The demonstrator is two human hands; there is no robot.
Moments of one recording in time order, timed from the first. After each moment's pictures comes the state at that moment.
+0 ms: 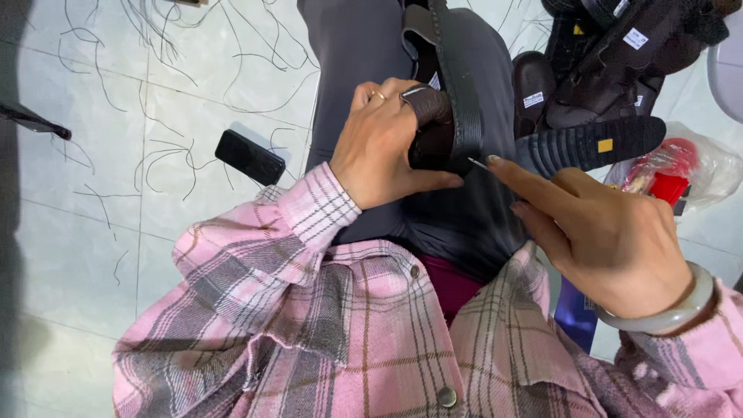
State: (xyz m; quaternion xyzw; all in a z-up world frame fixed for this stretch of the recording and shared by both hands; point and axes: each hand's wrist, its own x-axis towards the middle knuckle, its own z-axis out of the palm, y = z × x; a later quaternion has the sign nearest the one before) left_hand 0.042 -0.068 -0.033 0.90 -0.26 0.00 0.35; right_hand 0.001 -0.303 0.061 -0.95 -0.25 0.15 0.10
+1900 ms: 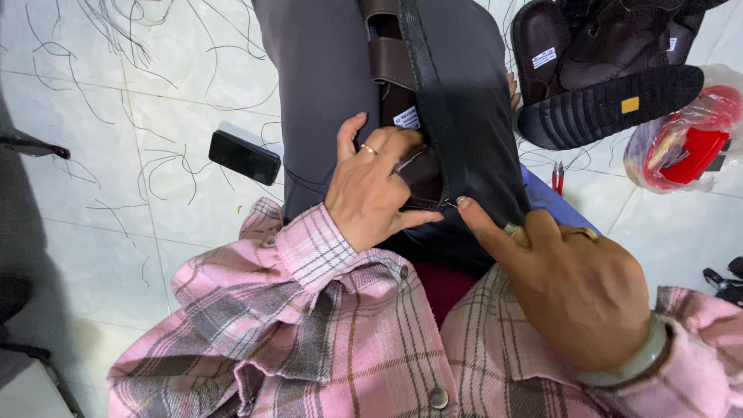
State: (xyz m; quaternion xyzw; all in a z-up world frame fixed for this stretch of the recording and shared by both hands) left_hand 0.026 -0.078 -0.055 0.90 -0.33 -0.02 0.30; right_hand -0.019 -0.292 0.036 -0.95 -0.29 0.06 -0.14
